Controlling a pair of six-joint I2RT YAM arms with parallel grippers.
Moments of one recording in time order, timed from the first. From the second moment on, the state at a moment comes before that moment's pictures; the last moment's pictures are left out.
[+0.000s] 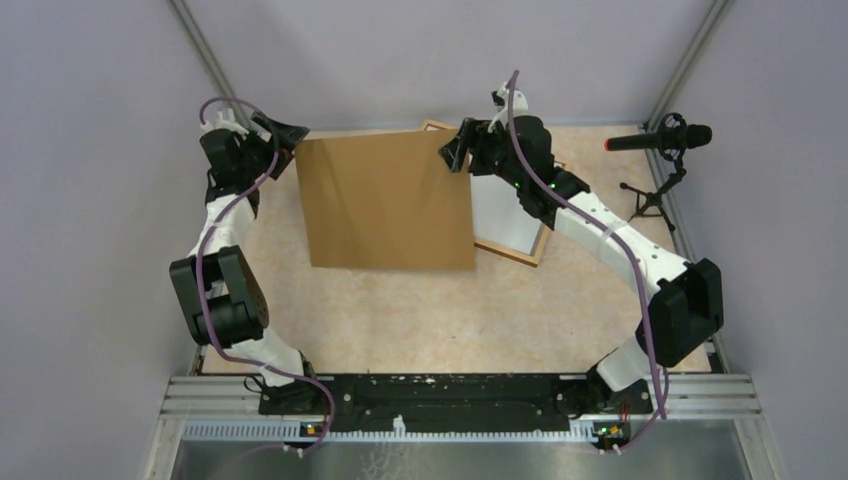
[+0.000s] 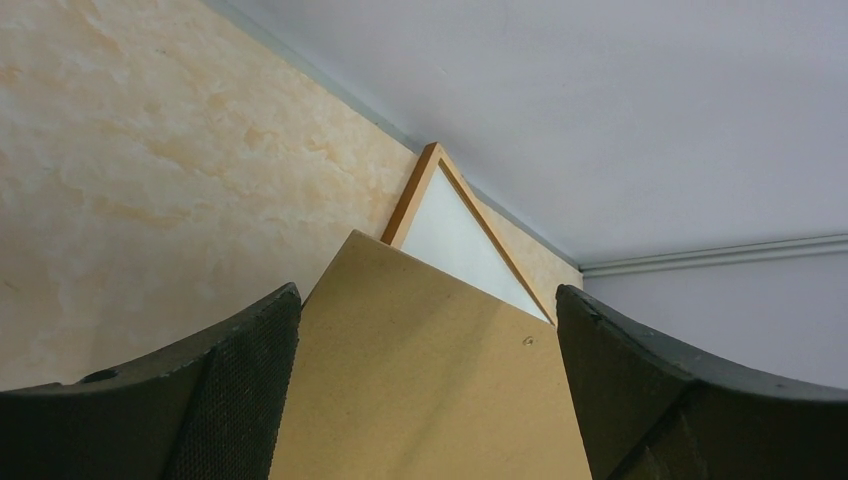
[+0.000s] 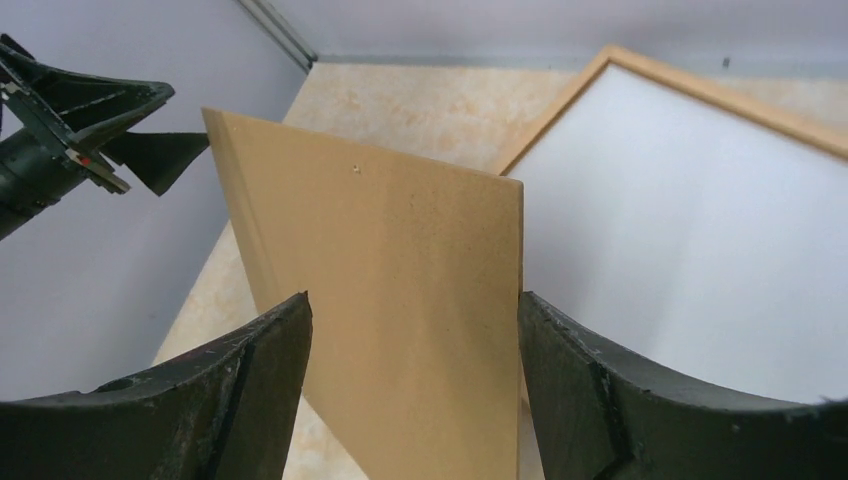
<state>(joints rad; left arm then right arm) 0.28 1.65 1.23 0.18 0.56 -0.86 0.60 1.55 1.38 -0.07 -0.02 0.50</state>
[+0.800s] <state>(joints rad) 0.20 1.79 1.47 0.24 0.62 -0.99 0.50 1.66 1.65 0.25 -0.14 0.25</state>
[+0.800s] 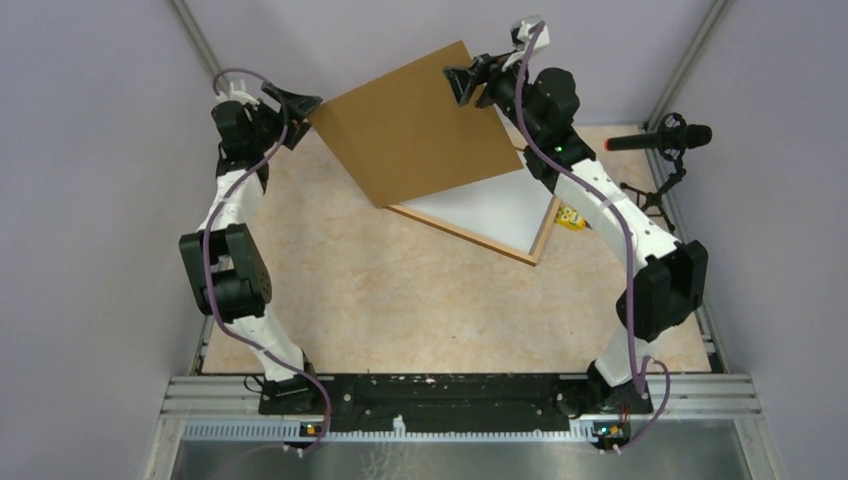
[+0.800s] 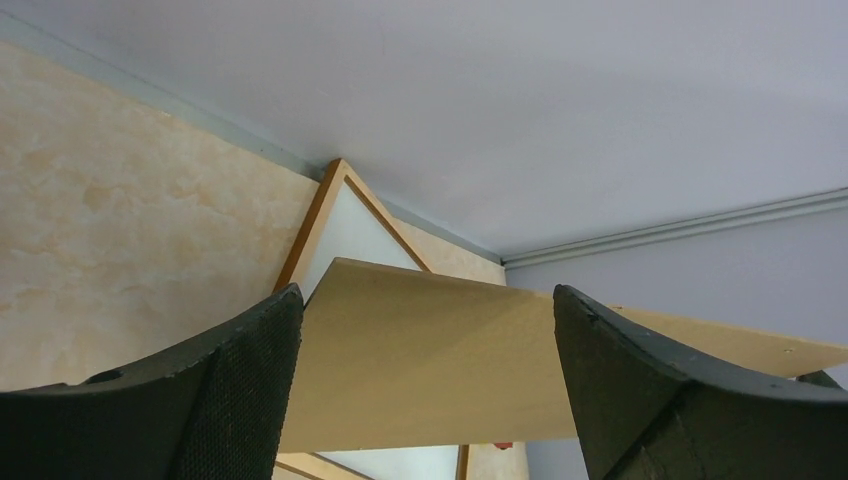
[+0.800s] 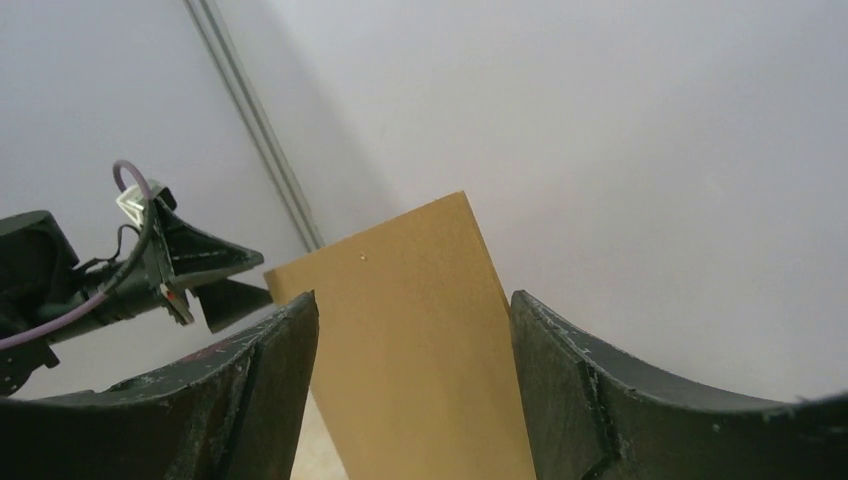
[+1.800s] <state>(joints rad) 0.20 1.92 1.72 0.17 0.54 -0.93 0.49 1.99 2.07 0.42 -0.32 0.15</state>
